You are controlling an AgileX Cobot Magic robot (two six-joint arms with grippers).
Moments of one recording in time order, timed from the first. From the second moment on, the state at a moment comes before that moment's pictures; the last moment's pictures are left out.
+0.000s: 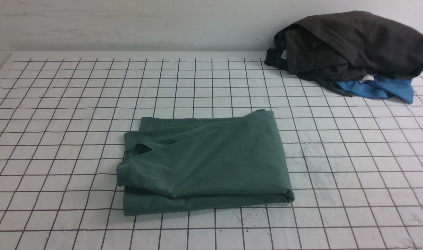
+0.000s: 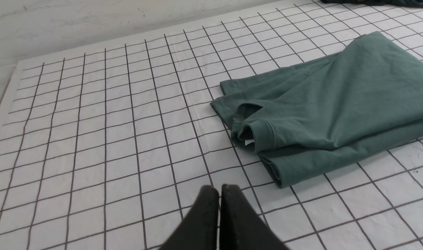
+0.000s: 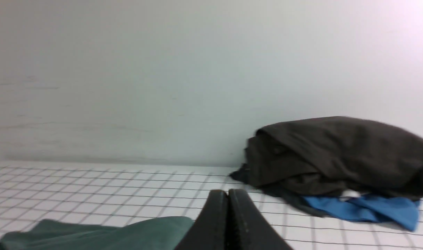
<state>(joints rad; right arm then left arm) 0.16 0.09 -0.09 0.10 0.04 -0.05 -0.30 0.06 -0.49 0.08 0.86 -0.01</state>
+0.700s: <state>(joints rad) -0.02 -0.01 0.02 0.04 0.36 0.02 -0.30 0.06 -0.49 0.08 0.86 -0.01</state>
